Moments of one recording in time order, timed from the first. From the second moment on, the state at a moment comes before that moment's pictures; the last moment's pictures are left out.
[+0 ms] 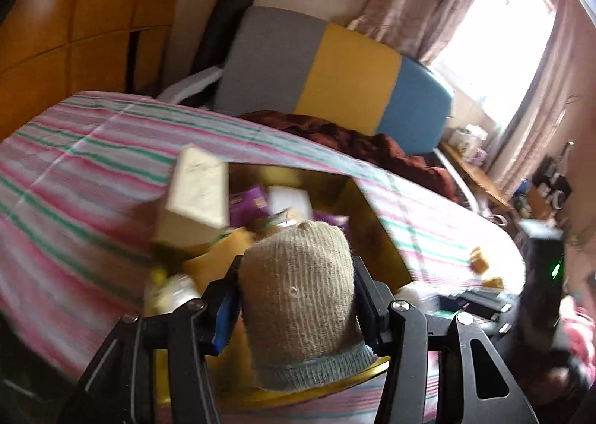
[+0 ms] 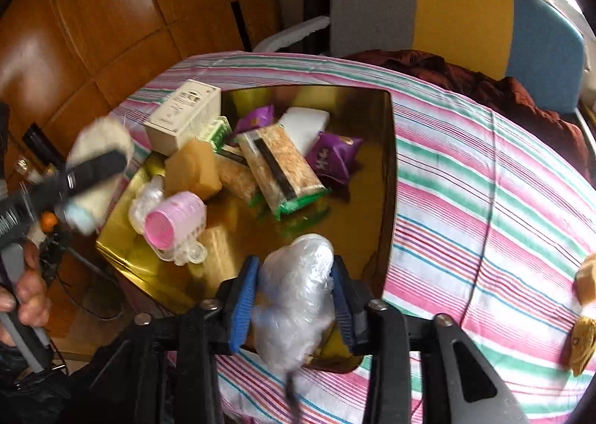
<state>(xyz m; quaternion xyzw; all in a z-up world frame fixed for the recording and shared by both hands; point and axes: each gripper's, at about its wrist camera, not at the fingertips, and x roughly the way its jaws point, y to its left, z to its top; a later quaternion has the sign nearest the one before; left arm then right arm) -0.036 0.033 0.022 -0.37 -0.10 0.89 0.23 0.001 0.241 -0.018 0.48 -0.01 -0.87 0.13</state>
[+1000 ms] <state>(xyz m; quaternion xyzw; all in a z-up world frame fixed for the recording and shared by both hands) -0.018 0.062 0.015 -0.35 0.00 0.92 0.15 0.025 0.246 0.006 0.43 -0.04 -0.90 0.09</state>
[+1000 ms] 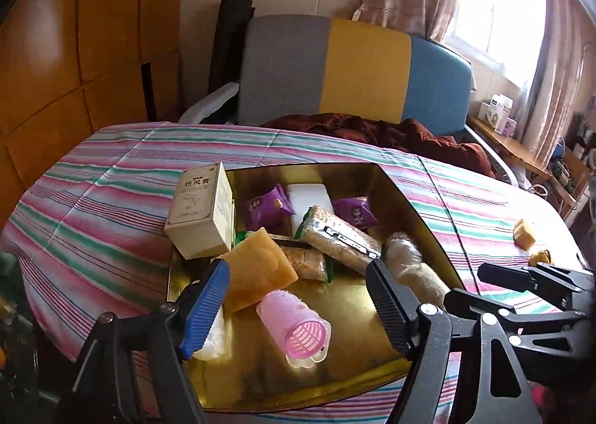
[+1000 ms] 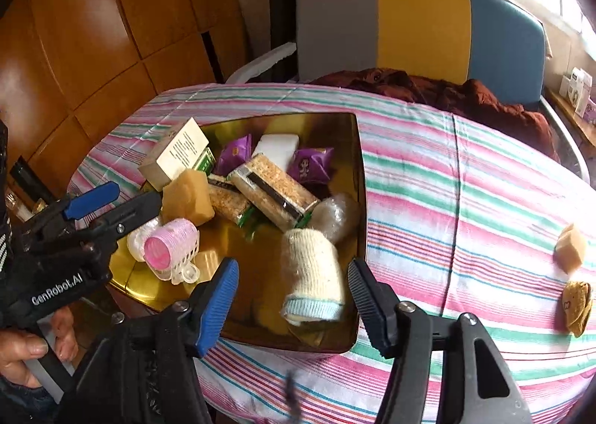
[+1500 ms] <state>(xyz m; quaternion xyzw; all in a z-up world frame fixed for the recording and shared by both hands) -0.004 0.087 0.024 -0.34 0.04 0.92 0.18 0.027 0.273 0.017 0.42 -0.04 -0.90 0.05</state>
